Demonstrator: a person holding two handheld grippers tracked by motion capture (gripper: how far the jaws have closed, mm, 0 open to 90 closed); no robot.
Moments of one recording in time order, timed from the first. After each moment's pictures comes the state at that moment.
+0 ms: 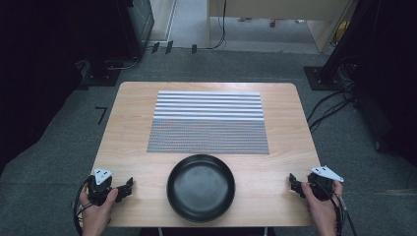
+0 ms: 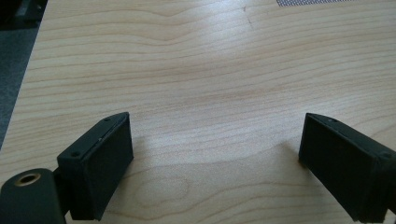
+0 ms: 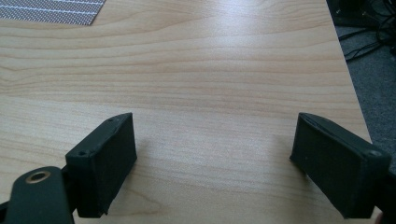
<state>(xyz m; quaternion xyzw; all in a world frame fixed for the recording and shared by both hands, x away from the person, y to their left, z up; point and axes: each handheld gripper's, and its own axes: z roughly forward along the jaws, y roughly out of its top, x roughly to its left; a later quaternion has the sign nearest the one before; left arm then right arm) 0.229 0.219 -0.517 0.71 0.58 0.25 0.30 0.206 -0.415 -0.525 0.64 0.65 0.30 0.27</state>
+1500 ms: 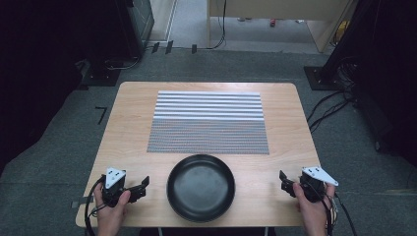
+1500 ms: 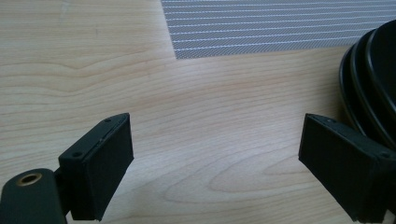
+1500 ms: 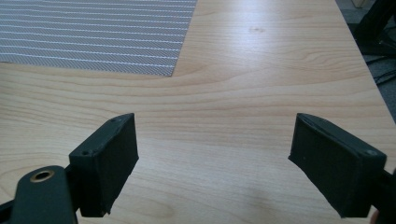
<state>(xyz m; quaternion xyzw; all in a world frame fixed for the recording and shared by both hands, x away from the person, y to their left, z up) 0.217 0.171 -0.492 0.71 0.54 0.22 0.39 0.197 -0.375 -0.497 0.62 0.64 0.36 0.28</state>
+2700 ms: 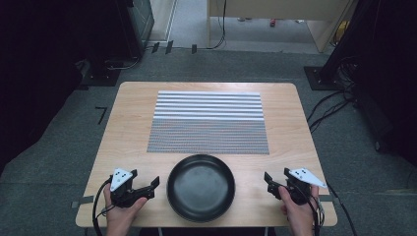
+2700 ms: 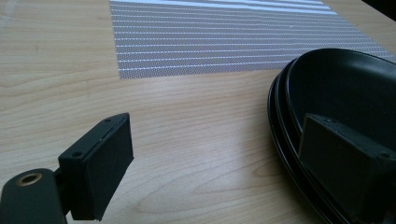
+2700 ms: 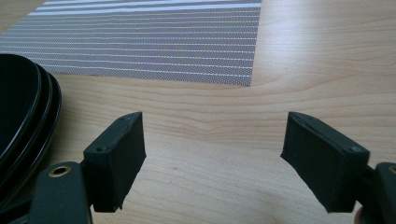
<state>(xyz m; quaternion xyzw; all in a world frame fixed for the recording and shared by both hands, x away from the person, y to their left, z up) 0.210 0.146 -0.484 0.70 0.53 0.19 0.44 0.191 -0.334 -0.491 0.60 0.64 0.41 0.24</state>
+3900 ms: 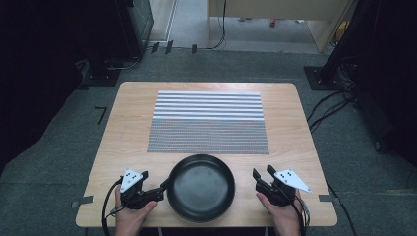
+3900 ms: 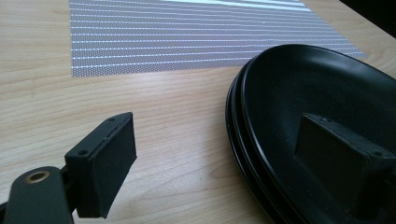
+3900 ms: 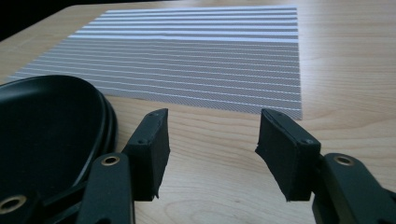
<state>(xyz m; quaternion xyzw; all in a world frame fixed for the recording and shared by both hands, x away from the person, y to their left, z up) 0.206 0.122 -0.484 0.71 0.51 0.17 0.45 0.187 -0.291 -0.483 0.56 0.64 0.45 0.27</state>
